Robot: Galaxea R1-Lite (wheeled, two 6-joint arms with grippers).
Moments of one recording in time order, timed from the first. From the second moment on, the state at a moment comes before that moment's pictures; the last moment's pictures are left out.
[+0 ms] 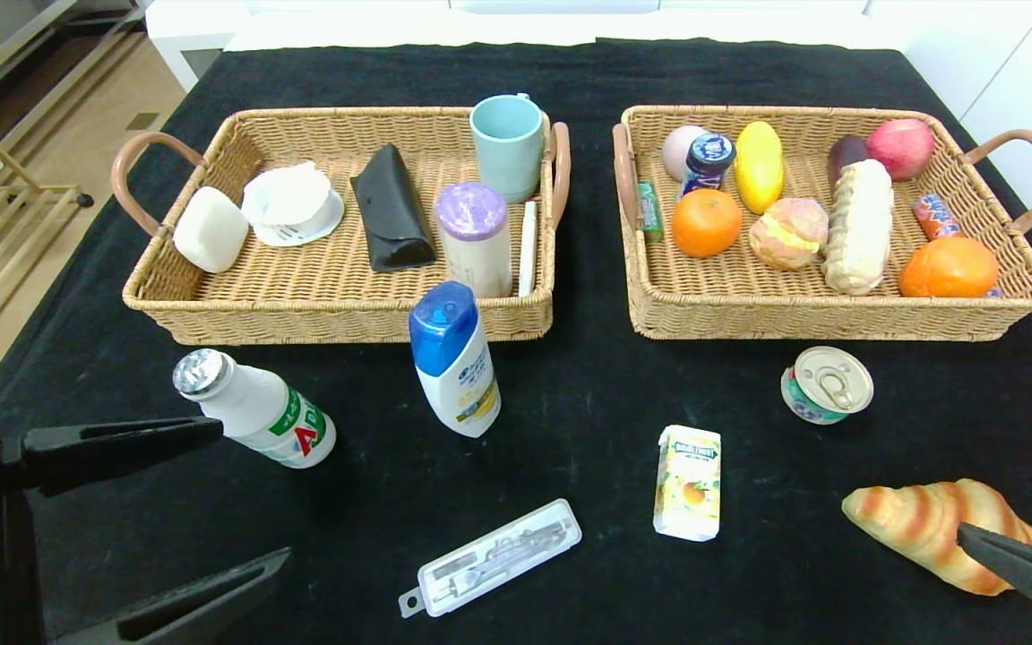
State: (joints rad) left arm -0.40 0.93 -0.63 -0.09 -0.35 0.20; right arm 0.53 0.92 -0.68 0.13 -0.10 -0.06
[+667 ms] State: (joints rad) left arm -0.40 0.88 -0.64 -0.04 -0.35 0.22; right arm 0.51 1.03 -1.07 0.83 -0.22 -0.19
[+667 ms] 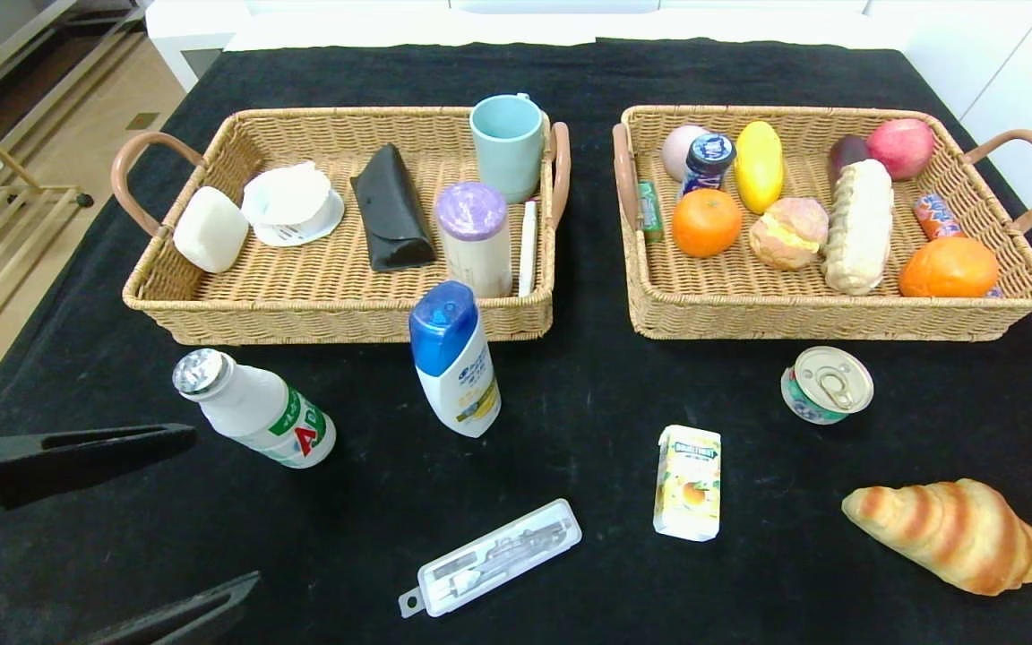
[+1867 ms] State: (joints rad) left arm -0.43 0.82 -0.64 0.00 -0.35 0.25; right arm 0.28 1.31 -1.00 0.61 -0.13 -0.55
